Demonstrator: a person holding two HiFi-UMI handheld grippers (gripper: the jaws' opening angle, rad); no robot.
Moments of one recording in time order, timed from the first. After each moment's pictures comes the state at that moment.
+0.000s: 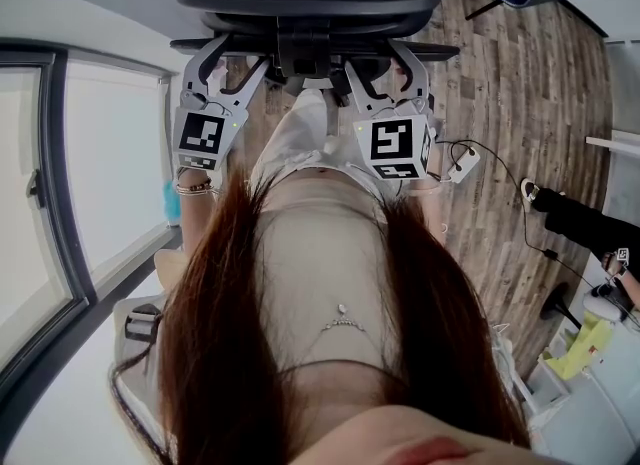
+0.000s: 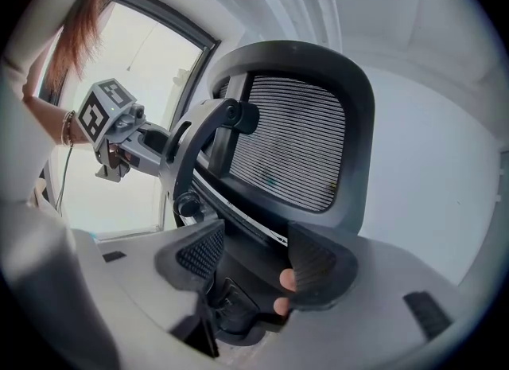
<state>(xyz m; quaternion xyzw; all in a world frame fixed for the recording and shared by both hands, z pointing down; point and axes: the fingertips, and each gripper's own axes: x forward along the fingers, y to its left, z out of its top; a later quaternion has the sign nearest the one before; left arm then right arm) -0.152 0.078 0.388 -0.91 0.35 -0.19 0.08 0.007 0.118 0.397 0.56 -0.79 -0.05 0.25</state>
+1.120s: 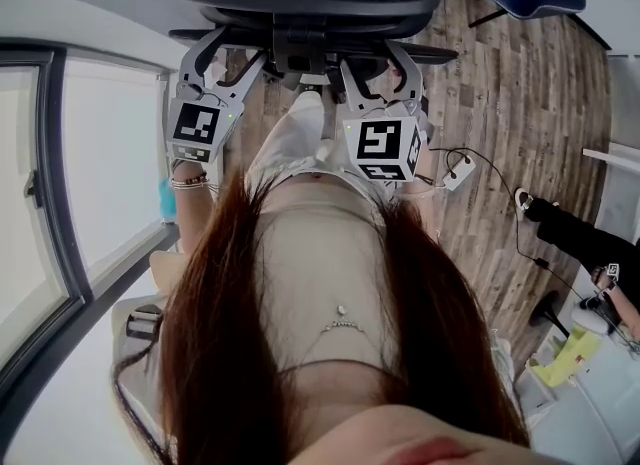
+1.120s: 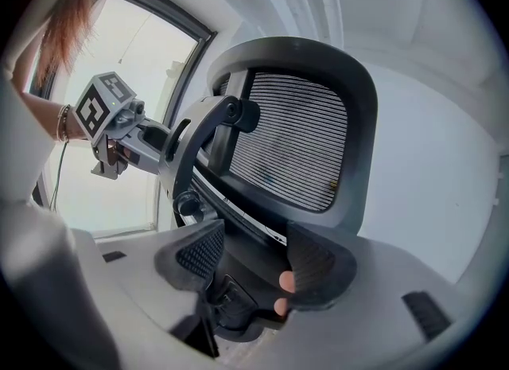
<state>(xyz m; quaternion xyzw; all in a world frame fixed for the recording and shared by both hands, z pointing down) -0.150 0.034 0.391 -0.91 0.36 -0.20 0.06 0.009 0.078 0.400 0.57 -0.78 -0.04 0.27</state>
